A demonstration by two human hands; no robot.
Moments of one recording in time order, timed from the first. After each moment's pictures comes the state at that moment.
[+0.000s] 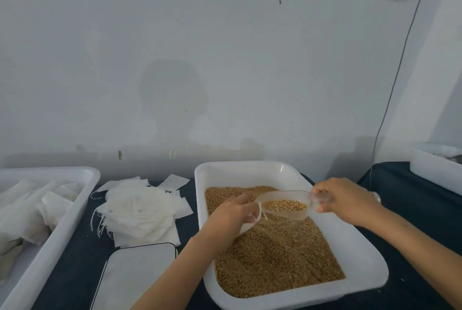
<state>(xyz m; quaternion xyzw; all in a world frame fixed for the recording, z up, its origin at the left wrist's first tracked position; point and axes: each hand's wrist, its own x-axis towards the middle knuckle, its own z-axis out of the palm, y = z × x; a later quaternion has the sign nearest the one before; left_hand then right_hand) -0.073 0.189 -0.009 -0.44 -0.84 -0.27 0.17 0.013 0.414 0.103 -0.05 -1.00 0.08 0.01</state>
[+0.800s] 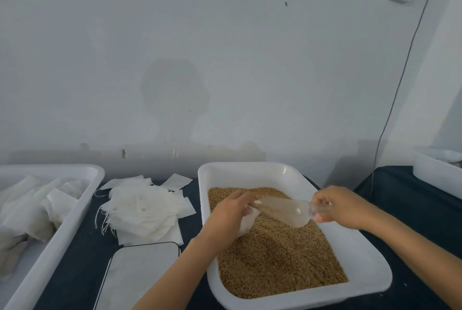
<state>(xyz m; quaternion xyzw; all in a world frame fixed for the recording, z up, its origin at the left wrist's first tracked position) -0.074 0.185 -0.007 -0.37 -0.84 -0.36 0.17 0.009 0.405 0.099 -0.05 -0.99 0.10 -0.06</state>
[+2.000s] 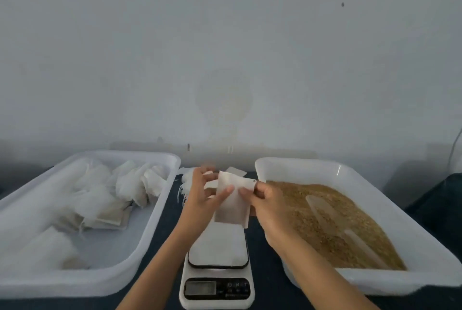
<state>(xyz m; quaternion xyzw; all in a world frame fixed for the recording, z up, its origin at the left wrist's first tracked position) -0.008 0.021 0.012 -0.14 -0.69 -0.69 0.14 0.002 0.166 0.029 0.04 -0.74 0.66 0.10</state>
